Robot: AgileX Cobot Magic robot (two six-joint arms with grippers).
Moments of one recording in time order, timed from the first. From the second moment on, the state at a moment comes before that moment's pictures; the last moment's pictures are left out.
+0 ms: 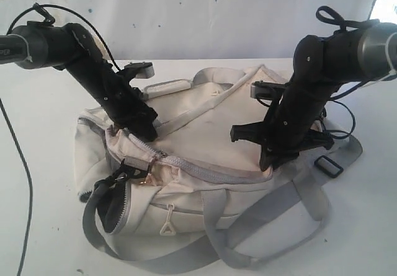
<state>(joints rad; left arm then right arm) -0.28 2.32 -1.81 -0.61 1.11 0.72 0.35 1.94 -1.27 0.20 0.85 0.14</state>
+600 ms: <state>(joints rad) -0.04 2.28 -1.79 -1.15 1.25 0.63 0.27 1.95 -1.41 0.24 0.61 -0.20</state>
